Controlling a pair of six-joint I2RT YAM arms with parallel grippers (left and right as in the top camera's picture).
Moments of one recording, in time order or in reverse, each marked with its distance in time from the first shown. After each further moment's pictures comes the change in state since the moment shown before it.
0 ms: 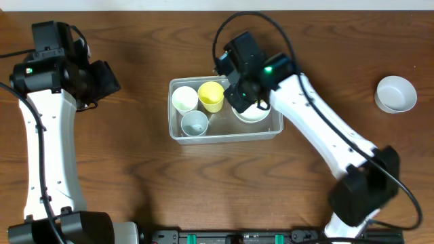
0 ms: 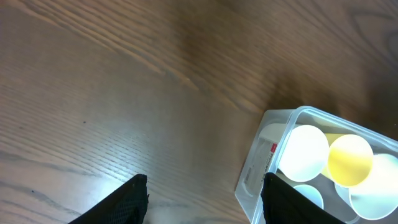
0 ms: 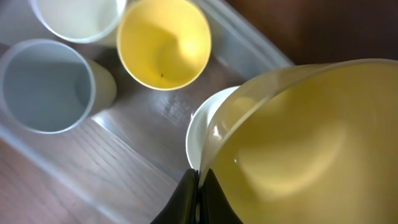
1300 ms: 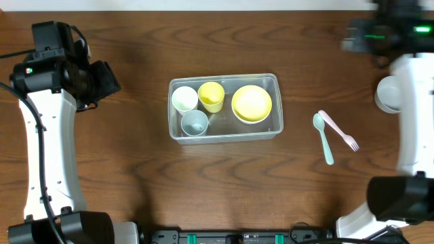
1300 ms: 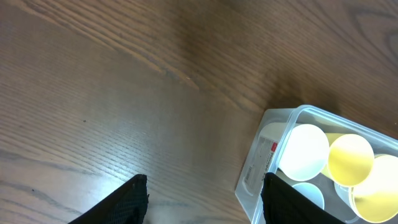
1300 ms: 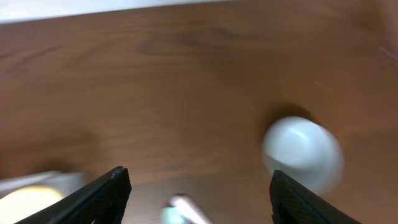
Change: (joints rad) left arm 0.000 0.000 0.000 -0.003 0.000 0.000; right arm -0.704 -0.086 0.259 -0.075 0.153 0.232
